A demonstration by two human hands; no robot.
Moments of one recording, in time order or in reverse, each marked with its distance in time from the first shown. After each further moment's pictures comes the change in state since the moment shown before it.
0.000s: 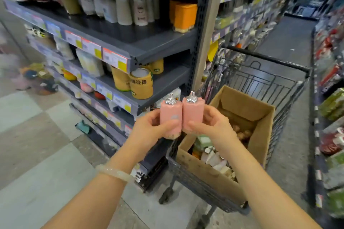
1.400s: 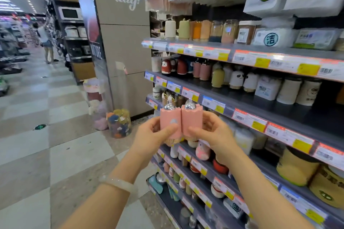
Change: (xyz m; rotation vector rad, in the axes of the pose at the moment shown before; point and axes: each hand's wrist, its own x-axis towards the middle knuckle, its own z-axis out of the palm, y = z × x) left_hand 0.047 0.109 -0.496 -0.023 0.339 0.255; right_hand 0.227 -0.078 0.475 0.008 -0.207 -0.238
